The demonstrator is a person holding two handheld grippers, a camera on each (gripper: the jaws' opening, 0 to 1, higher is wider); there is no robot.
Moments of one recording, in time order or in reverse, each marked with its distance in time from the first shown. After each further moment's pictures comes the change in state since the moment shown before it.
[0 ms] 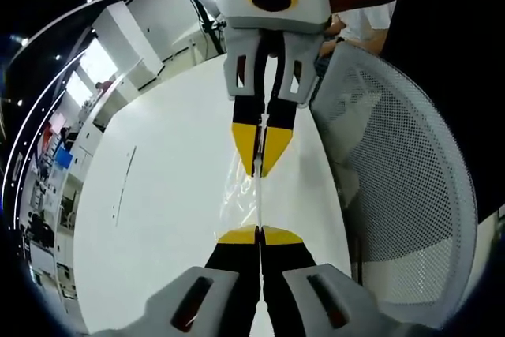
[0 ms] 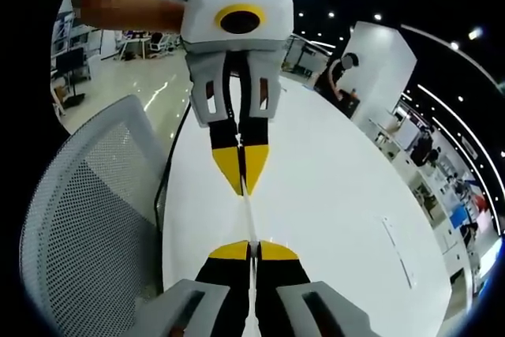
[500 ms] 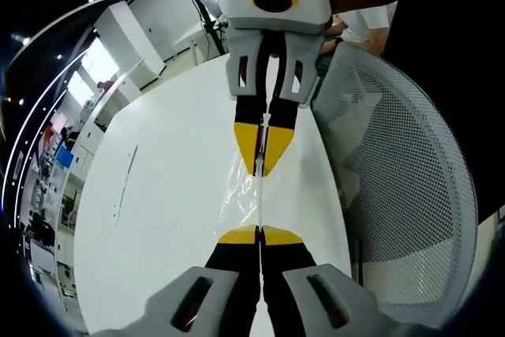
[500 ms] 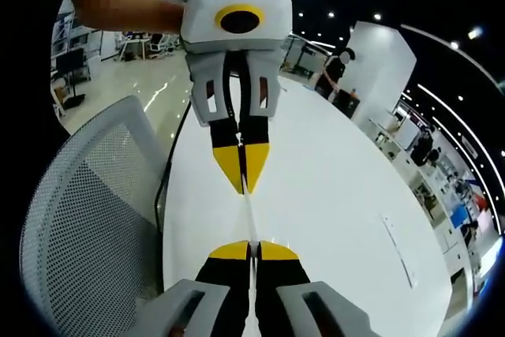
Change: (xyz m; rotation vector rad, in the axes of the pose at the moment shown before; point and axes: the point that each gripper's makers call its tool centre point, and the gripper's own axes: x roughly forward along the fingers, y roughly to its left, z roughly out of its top) left arm -0.001 0.001 0.001 -0.005 -0.003 0.011; right arm -0.001 0.000 -0.001 0.006 -0.002 0.002
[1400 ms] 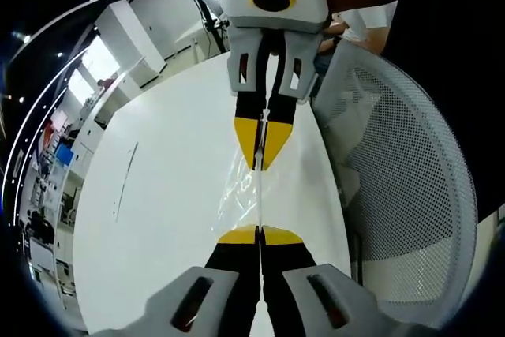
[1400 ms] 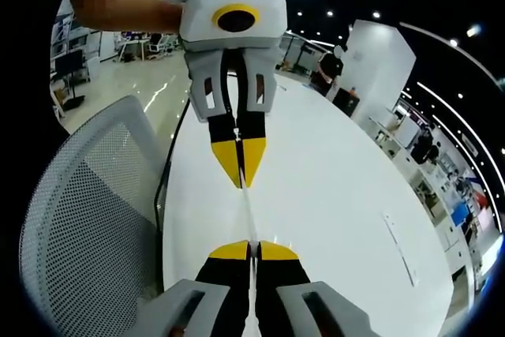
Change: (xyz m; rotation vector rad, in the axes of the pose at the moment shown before) left arm -0.001 0.000 -0.006 -0.006 0.010 -0.004; right arm 0.000 0.000 -0.003 0.008 0.004 0.003
